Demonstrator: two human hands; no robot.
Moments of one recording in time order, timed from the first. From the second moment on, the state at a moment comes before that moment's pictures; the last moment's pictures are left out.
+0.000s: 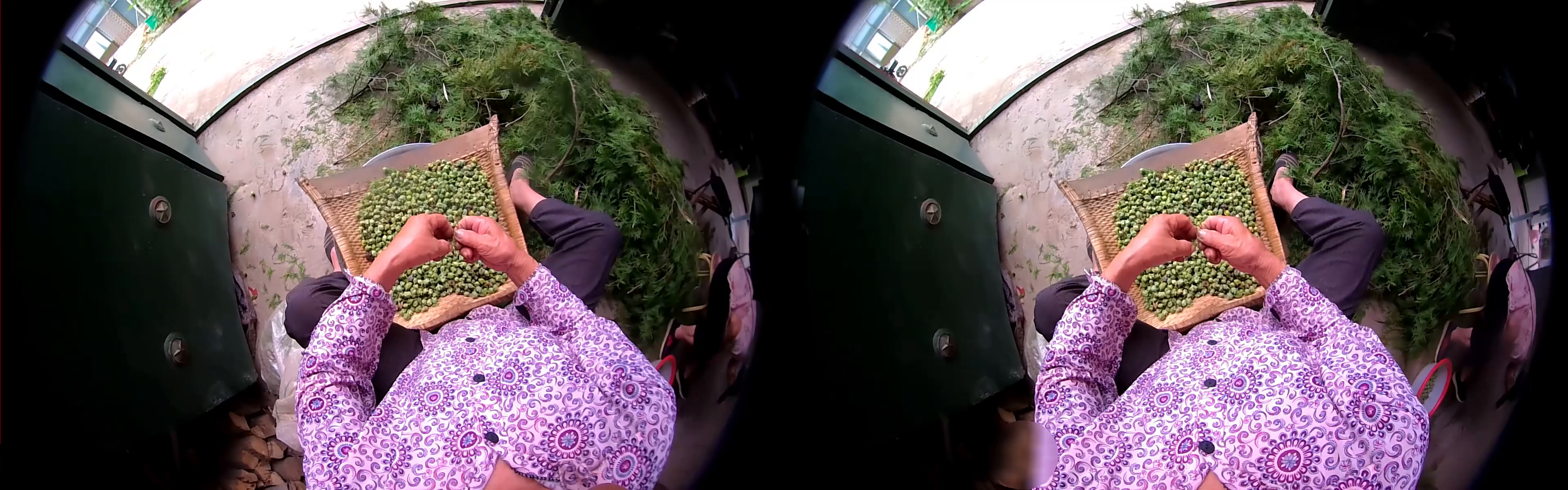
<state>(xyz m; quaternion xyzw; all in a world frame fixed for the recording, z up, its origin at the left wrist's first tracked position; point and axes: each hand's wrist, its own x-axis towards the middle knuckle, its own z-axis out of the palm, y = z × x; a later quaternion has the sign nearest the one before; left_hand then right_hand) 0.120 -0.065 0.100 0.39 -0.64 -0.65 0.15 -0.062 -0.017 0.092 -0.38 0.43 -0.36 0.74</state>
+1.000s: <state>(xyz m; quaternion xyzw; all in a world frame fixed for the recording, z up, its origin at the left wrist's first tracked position) 0.209 -0.107 0.190 0.43 -0.38 -0.59 0.57 -0.072 -0.209 -0.005 -0.78 0.58 0.05 0.23</state>
